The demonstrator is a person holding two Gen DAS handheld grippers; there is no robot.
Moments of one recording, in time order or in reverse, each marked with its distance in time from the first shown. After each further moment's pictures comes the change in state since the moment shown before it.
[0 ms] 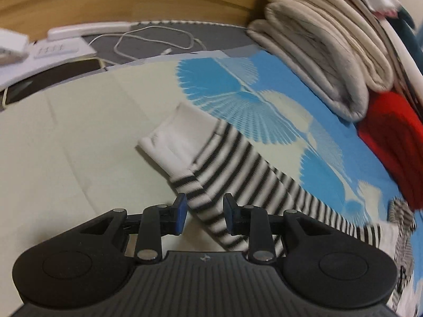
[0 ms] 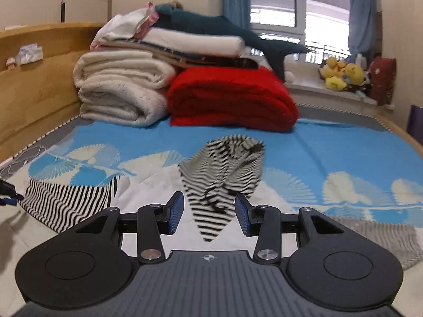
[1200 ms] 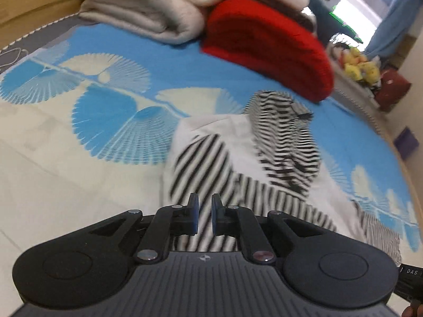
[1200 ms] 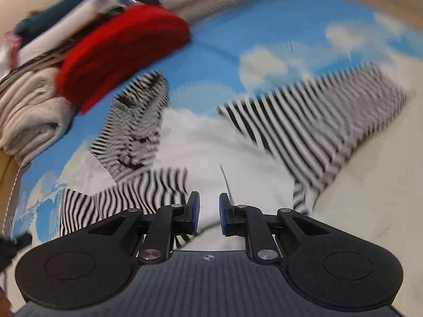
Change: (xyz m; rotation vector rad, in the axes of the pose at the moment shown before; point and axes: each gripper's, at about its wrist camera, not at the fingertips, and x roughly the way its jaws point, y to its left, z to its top) left arm -0.095 -0.247 -0.141 0.436 0.150 -0.290; right arm 0.044 -0.141 -0.063 0.650 0.311 -0.162
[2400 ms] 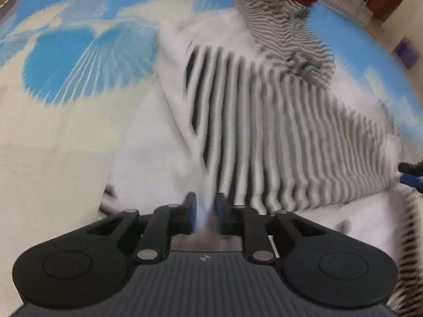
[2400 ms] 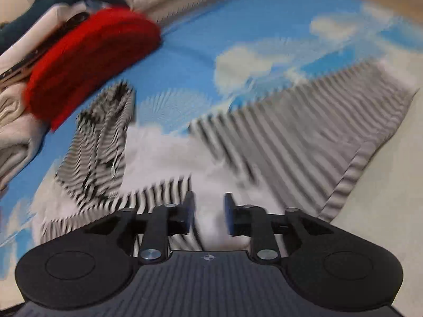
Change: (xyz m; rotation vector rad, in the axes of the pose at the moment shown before) left arm 0.088 -0.003 -0.050 0.247 0.296 -0.003; right arm 0.063 -0.009 0.029 0.057 0.019 -0.061
